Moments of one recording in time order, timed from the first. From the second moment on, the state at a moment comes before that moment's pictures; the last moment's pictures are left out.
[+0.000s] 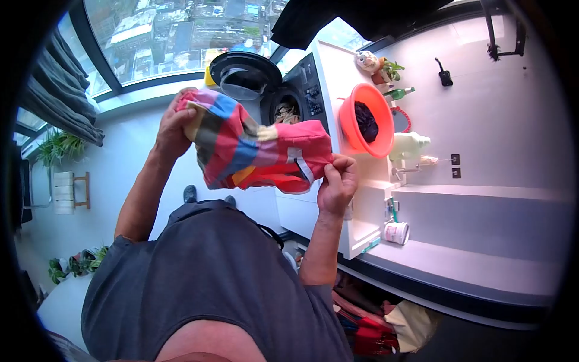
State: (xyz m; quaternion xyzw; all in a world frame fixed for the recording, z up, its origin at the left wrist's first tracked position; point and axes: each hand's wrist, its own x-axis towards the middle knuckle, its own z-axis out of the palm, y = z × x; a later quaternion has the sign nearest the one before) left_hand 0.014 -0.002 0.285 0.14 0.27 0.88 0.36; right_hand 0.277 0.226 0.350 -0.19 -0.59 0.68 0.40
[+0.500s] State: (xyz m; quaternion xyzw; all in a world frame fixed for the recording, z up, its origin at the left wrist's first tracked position) left_hand 0.002 -0.030 0.331 0.25 0.40 0.83 0.29; right_hand 0.250 0.200 0.273 -0.17 -0.63 0.76 0.09
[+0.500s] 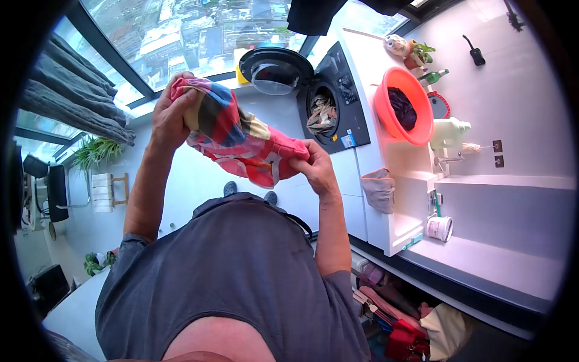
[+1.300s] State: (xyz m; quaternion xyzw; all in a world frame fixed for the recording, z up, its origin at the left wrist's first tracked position) left_hand -0.009 -0.057 0.332 0.30 0.82 0.49 -0.01; right_hand 0.208 0.214 0.327 -0.21 -0.89 0.09 0.39
